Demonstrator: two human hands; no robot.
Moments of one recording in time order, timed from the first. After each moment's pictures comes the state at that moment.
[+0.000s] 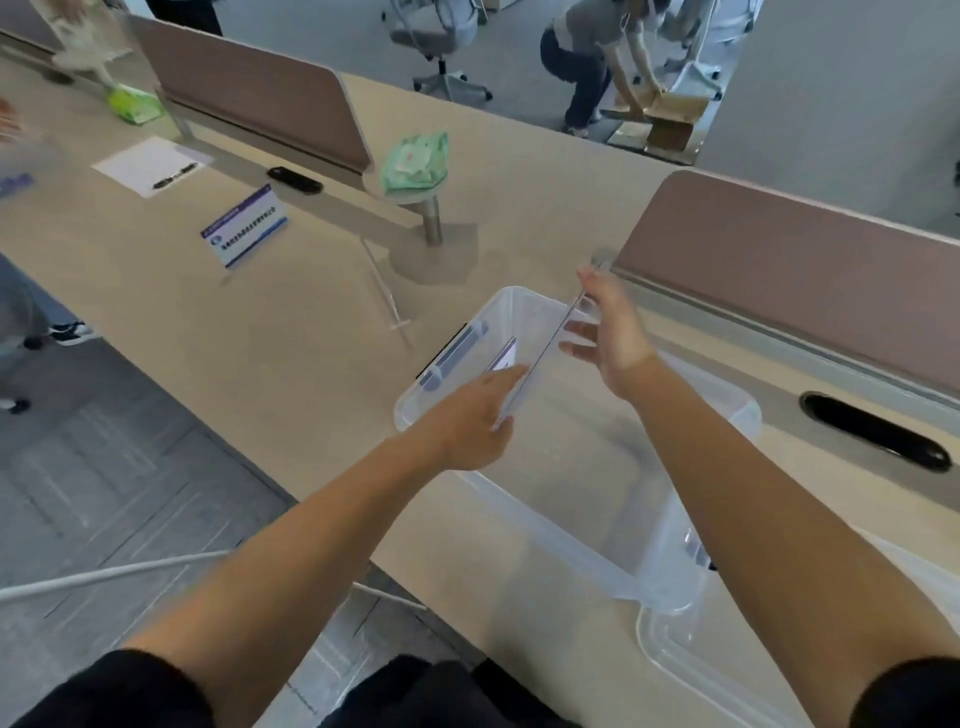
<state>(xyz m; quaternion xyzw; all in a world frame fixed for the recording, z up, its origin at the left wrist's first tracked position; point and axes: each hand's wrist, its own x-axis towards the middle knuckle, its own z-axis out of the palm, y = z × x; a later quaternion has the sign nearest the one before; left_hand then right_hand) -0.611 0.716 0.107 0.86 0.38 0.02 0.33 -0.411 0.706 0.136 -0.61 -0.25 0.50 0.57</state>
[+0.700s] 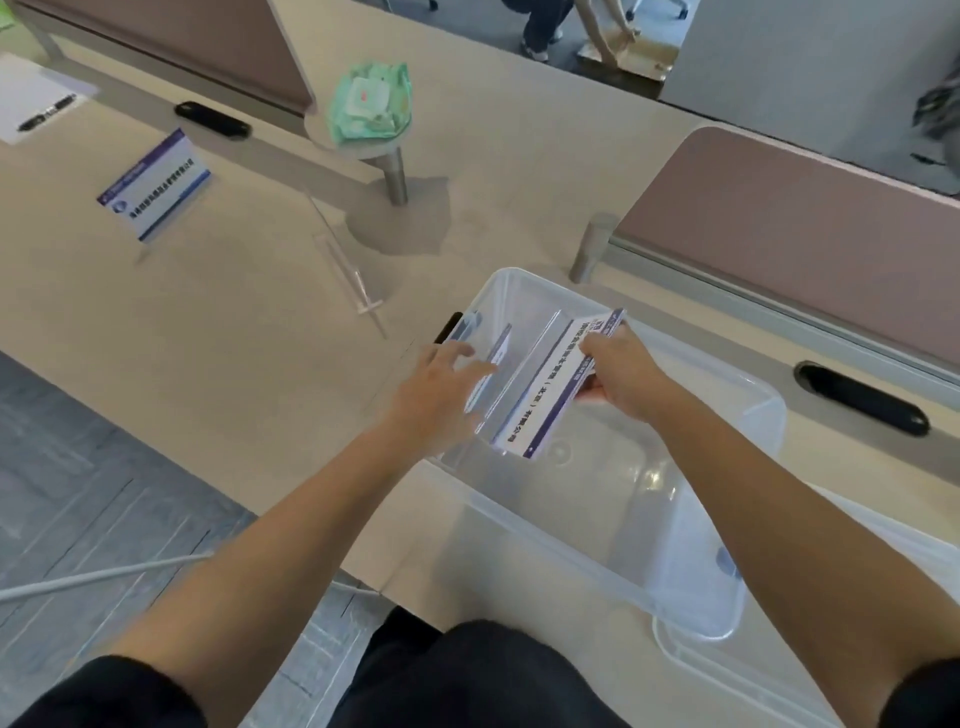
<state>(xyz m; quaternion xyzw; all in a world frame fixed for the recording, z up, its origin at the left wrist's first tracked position) -0.625 0.804 0.052 0.91 0.36 0.01 0.19 -0.405 0.732 0.077 -0.74 -0.21 0.48 0.42</state>
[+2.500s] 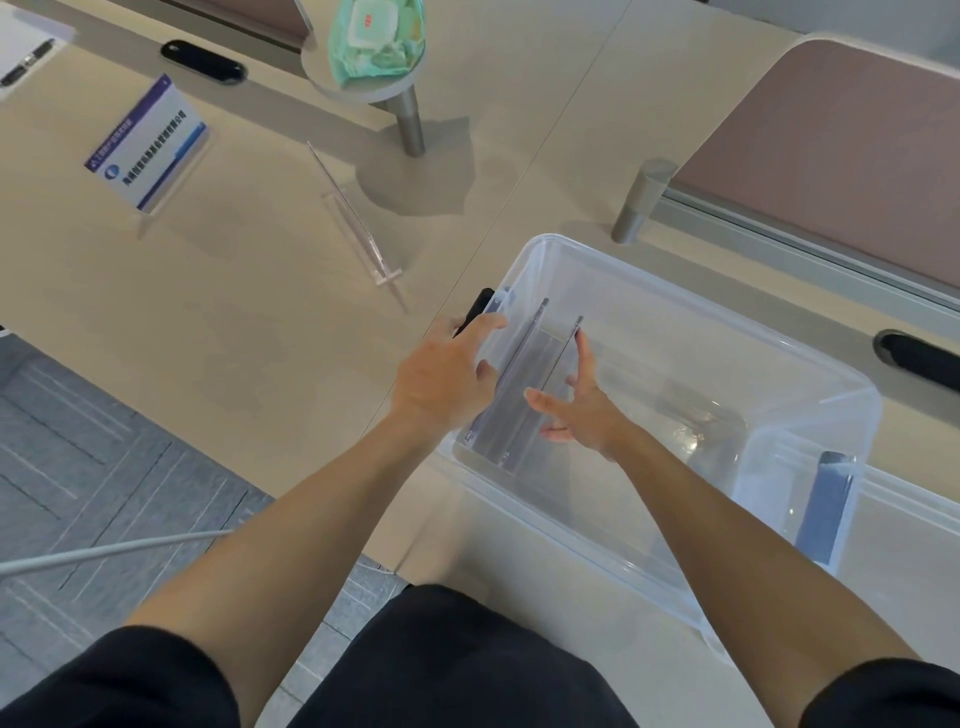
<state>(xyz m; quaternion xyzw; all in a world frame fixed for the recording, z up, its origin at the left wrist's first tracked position) -0.625 0.836 0.020 0.85 0.47 0.05 0.24 -0.459 0.737 -0.022 -0.68 -0.23 0.60 0.37</state>
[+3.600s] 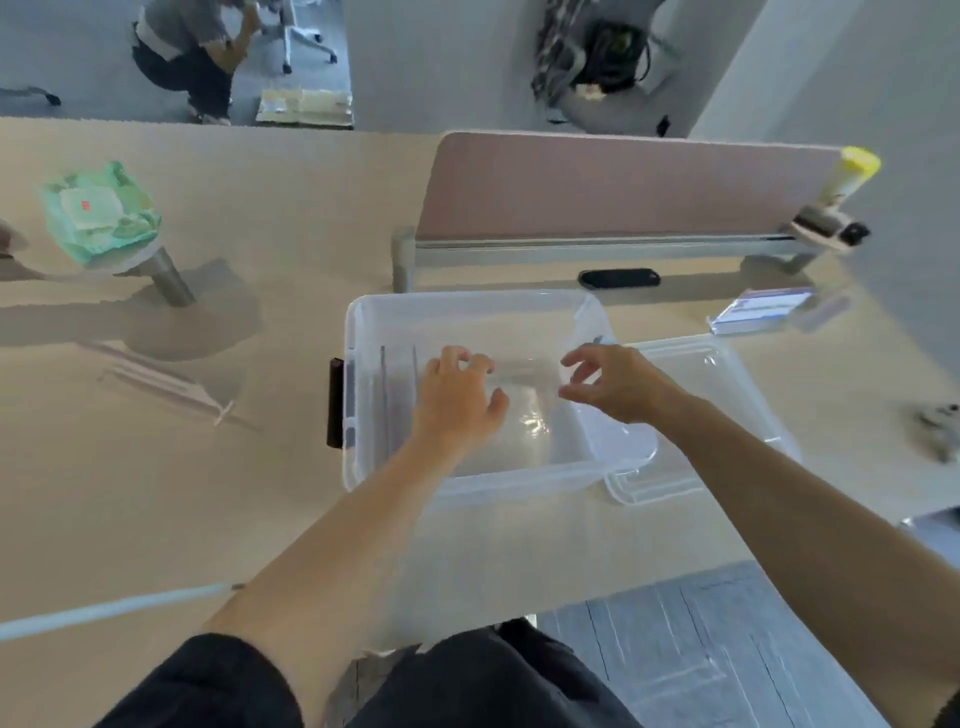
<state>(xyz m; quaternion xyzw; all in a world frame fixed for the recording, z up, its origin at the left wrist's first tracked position) -0.576 0.771 0.057 0.95 0.17 0.06 0.27 -0.471 0.586 0.130 -0.93 -0.23 0.24 0.17</state>
